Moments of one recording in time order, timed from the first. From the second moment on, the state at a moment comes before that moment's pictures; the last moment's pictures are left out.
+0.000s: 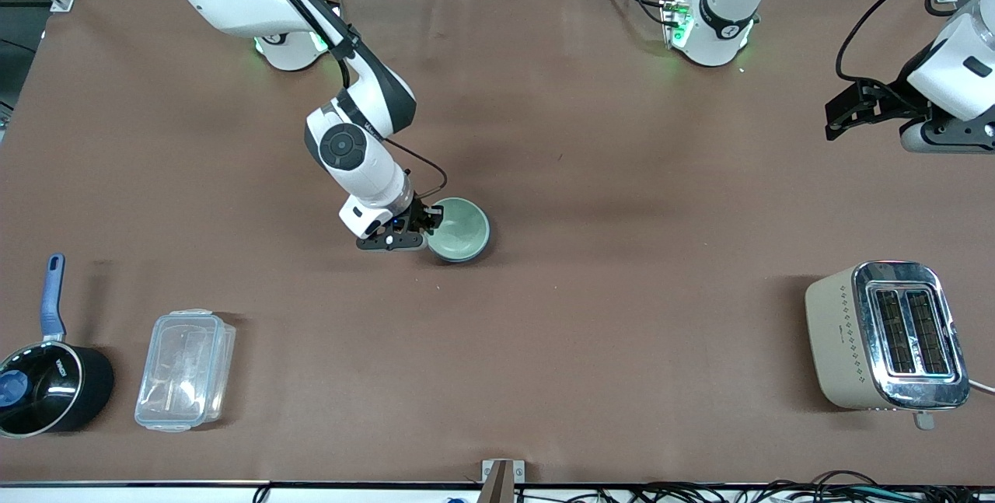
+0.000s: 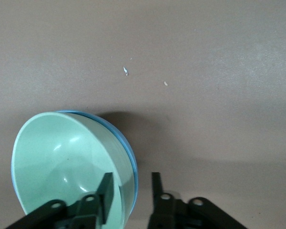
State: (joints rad) left arm -0.14 -0.01 0.01 -1.55 0.03 1.49 -0.05; right arm 0.27 0.48 0.32 -1.98 -0.03 2.55 0.58
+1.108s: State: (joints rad) left arm -0.16 -0.01 0.00 -1.55 -0.01 1.50 -0.05; right arm 0.13 -0.03 0.00 -1.84 -0.04 1.94 0.35
